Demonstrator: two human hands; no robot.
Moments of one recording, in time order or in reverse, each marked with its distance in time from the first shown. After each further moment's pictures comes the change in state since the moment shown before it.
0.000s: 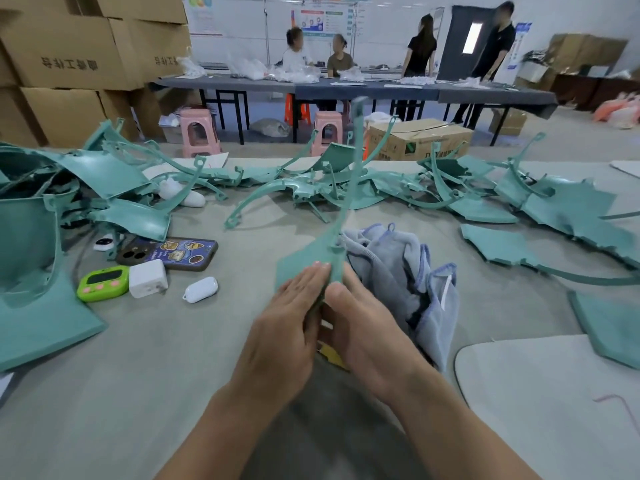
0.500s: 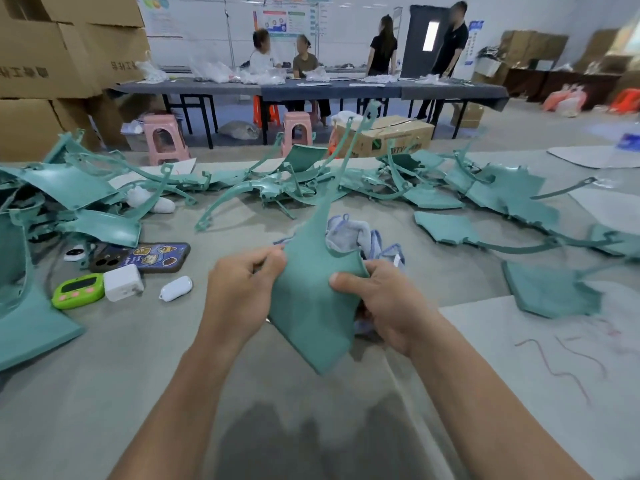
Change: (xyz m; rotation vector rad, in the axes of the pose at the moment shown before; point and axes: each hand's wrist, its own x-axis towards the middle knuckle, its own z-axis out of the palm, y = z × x) left_hand 0.034 0.029 -0.027 -0.313 0.123 -0.332; right_hand -0.046 -0.060 -0.015 -0.398 0.321 0.055
